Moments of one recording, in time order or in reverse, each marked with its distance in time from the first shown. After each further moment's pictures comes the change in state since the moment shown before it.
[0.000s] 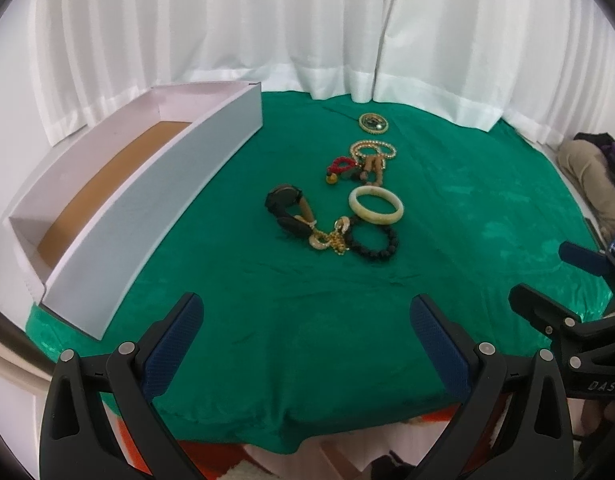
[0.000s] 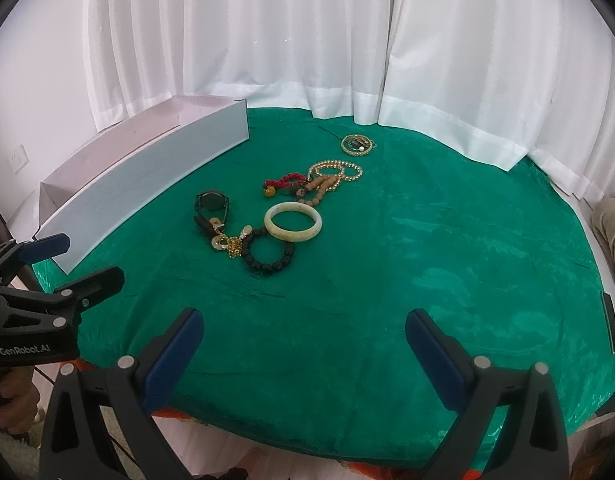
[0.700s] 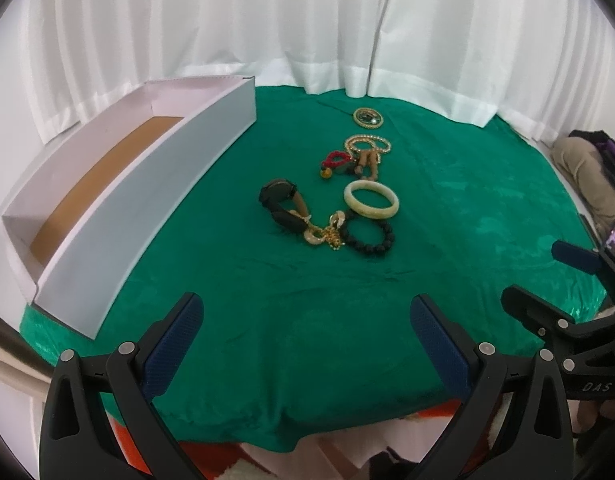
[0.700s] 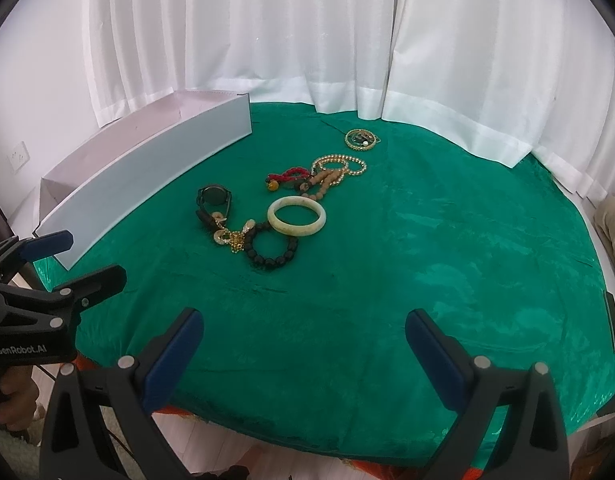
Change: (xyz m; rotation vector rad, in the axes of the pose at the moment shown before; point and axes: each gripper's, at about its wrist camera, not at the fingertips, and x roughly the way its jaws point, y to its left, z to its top) left arm 0.005 0.002 0.000 0.002 0.023 -0.024; right arm 0.001 0.002 -0.002 -0.006 0.017 0.012
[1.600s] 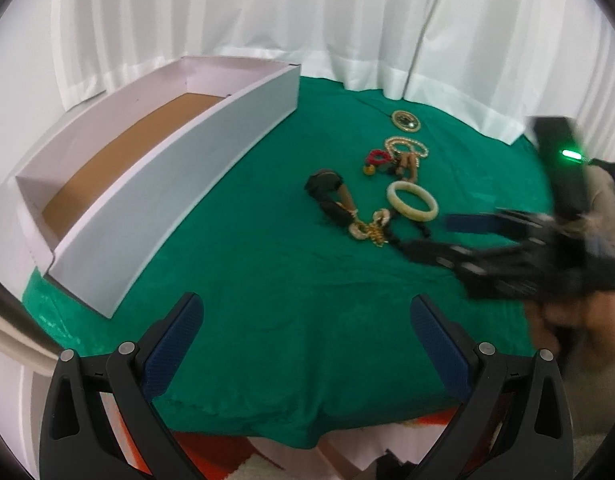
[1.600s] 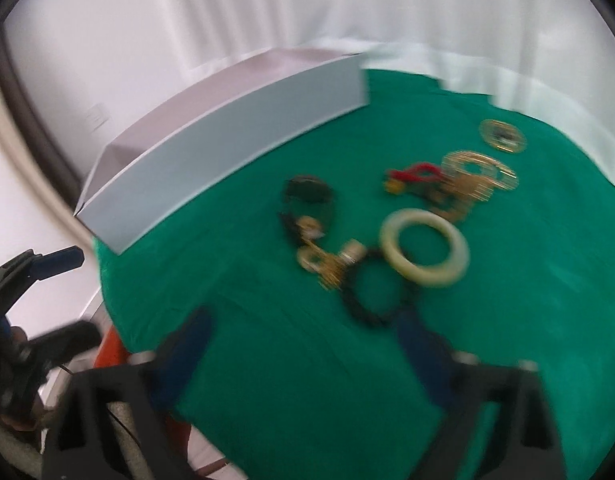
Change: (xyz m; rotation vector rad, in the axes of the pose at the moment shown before) left arm 0.008 0.046 -0.006 -0.114 0.018 0.037; right arm 0.124 0.043 0.056 -0.196 0.134 0.425
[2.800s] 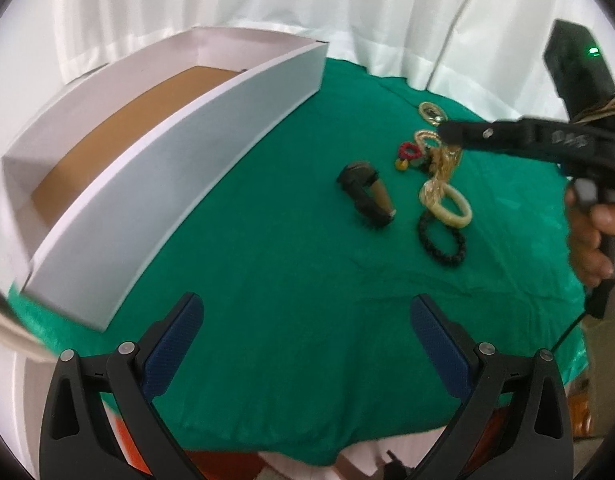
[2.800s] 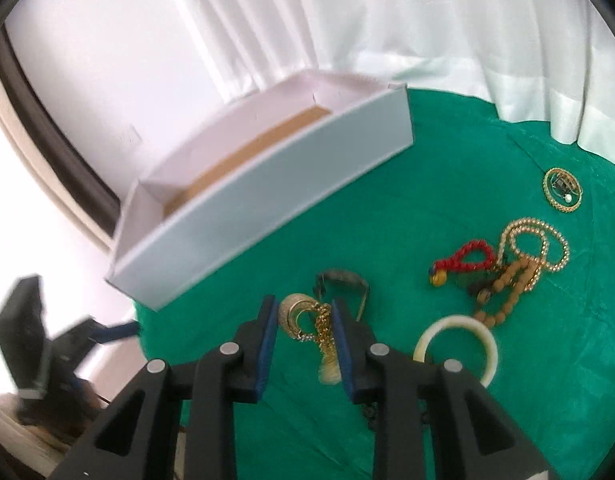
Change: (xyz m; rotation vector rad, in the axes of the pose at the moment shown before) left arm 0.054 0.029 0.026 -0.052 0.073 -0.028; right arm 0.009 -0.021 0.075 0.027 -0.021 0.176
